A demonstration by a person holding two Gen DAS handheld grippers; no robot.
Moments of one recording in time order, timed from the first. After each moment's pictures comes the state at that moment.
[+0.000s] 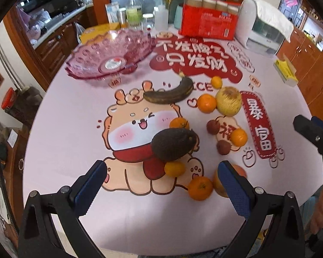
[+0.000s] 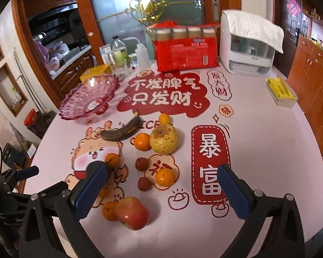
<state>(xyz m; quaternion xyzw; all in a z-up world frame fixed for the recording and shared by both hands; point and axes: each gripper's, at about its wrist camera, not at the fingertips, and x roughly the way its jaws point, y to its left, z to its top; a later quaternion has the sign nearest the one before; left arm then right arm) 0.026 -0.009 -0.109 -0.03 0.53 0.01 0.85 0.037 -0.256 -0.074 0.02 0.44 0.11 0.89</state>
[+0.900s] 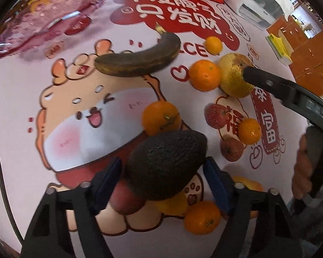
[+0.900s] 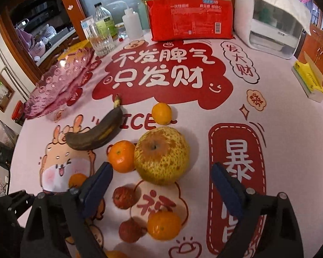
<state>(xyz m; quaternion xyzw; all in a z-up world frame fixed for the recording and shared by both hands) 0.112 -0.016 -0.221 -0.08 0.63 -0.11 0.77 0.157 -0.219 -0.175 0.01 0.51 0.10 0.85</state>
